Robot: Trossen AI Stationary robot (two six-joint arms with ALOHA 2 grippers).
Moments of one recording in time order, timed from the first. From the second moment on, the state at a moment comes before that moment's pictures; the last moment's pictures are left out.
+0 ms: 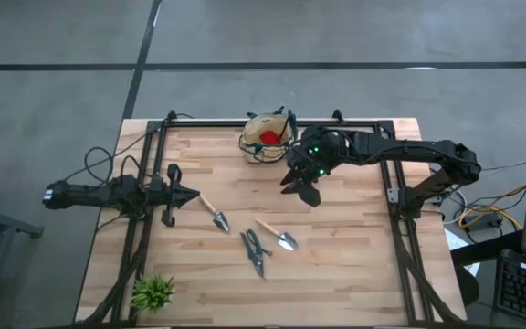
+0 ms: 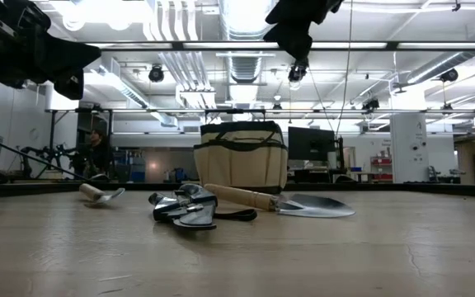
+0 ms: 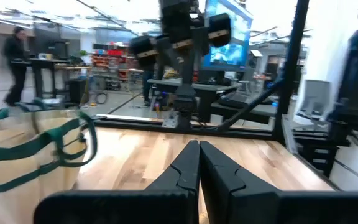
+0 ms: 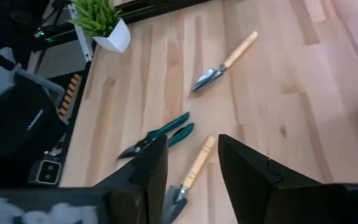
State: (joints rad) left arm -0.09 0.04 0.01 0.12 -0.12 -0.06; right arm -0.15 1.48 1.34 -0.58 -0.39 0.16
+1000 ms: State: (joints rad) left arm -0.08 0.06 0.01 0.98 -0.83 -0.73; right arm -0.08 1.46 1.34 -0.59 -0.40 0.22
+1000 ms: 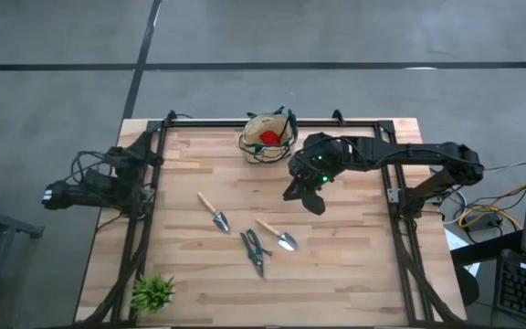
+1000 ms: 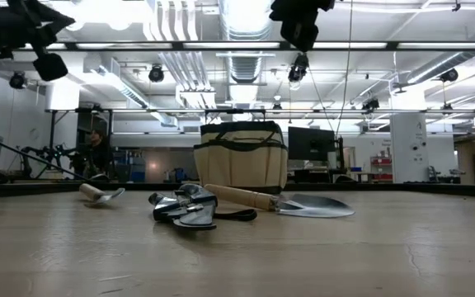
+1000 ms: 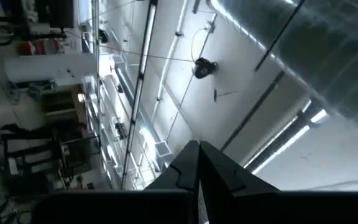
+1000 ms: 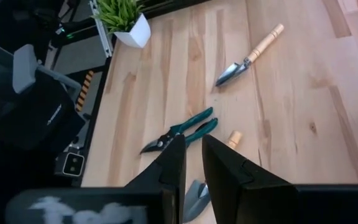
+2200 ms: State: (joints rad) left arm -0.09 1.21 0.90 0.07 0.00 -0.73; right arm -0.09 1.08 1.13 -0.46 -0.33 0.21
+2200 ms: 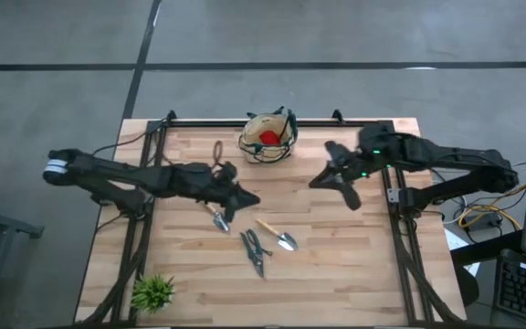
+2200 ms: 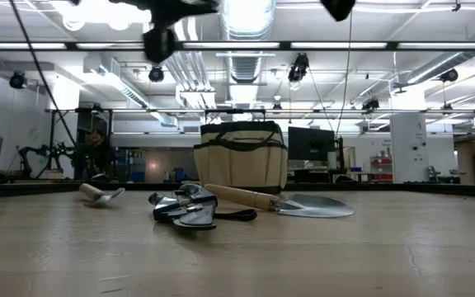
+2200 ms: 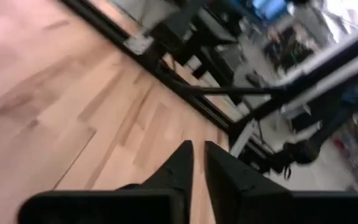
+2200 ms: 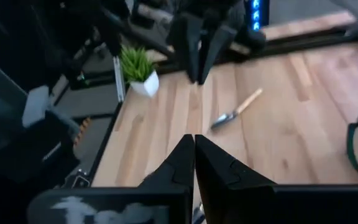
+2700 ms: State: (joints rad) left arm -0.18 1.63 1.30 -0.32 0.19 -0.45; right arm -0.09 0.67 0.83 -0.44 -0.21 0.26
